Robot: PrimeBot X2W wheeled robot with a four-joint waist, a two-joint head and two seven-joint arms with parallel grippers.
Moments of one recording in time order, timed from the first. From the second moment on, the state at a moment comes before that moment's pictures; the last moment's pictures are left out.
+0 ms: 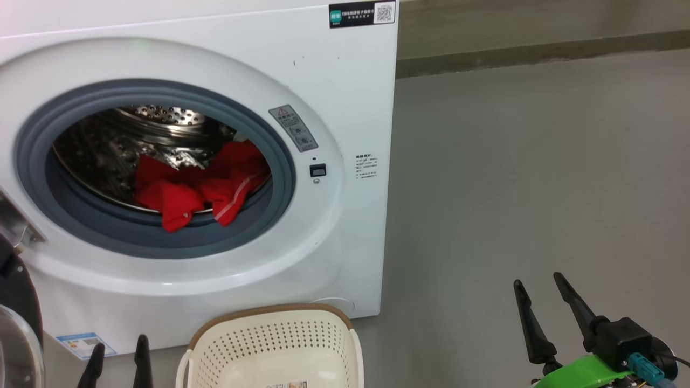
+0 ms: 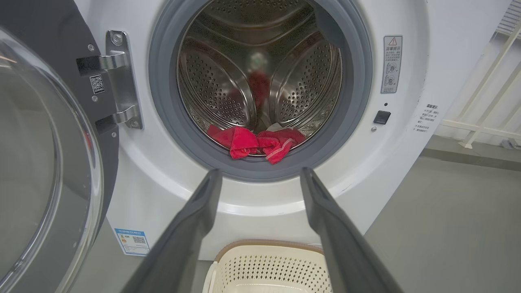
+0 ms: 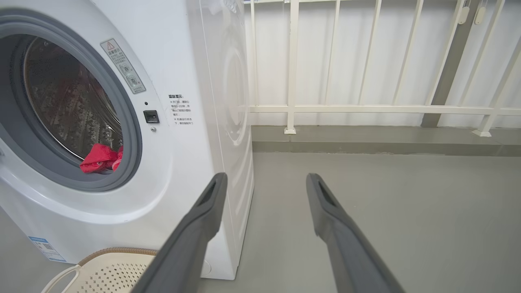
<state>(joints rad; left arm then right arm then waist) 0.16 0.19 0.03 0.10 -0.44 0.04 -0.23 0.03 -0.04 -0.02 0.24 0.18 0.12 -0.26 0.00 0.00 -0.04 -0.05</state>
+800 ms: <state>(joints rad) -0.31 0.20 -0.01 0.35 -0.44 0.03 -0.21 -0.08 -0.04 0.01 0.22 0.16 0.12 -0.26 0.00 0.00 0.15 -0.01</state>
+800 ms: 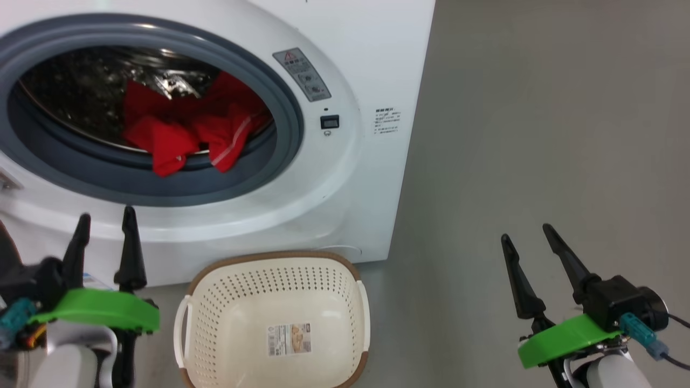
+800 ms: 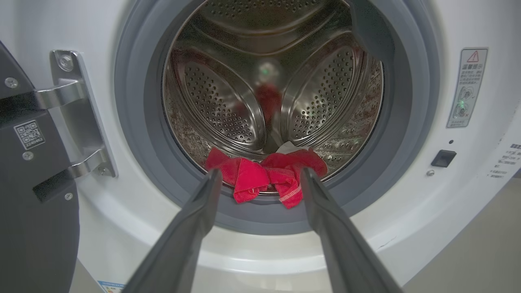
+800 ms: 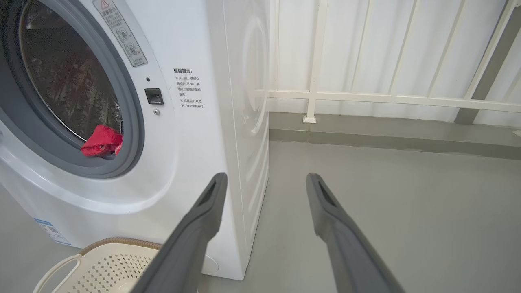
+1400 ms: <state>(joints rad) -0.70 0.27 -0.01 0.64 -0.45 -0.07 -0.24 -0.22 -0.04 0.02 0.19 0.16 0.12 -0.26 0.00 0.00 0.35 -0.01</state>
